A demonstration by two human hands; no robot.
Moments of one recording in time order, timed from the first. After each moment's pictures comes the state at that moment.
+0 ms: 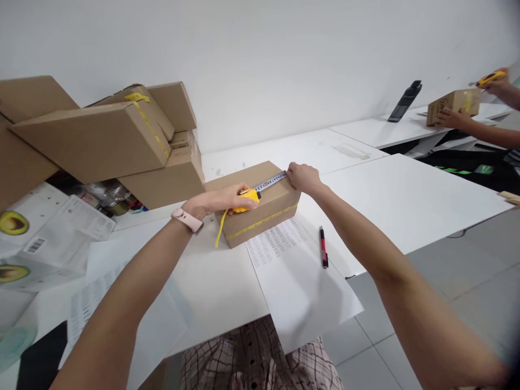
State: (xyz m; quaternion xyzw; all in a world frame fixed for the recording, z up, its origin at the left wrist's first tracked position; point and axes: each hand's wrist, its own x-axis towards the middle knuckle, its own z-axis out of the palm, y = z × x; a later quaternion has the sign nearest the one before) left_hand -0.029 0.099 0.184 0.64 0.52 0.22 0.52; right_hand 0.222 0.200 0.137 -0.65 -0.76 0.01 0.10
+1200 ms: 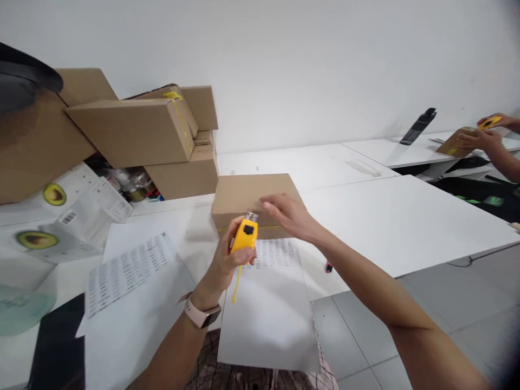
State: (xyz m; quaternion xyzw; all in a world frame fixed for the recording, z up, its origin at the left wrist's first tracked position) left_hand -0.024 -0.047 0.099 0.50 0.35 0.59 0.53; right_hand 0.160 0.062 0.149 -0.37 -0.87 0.20 0.27
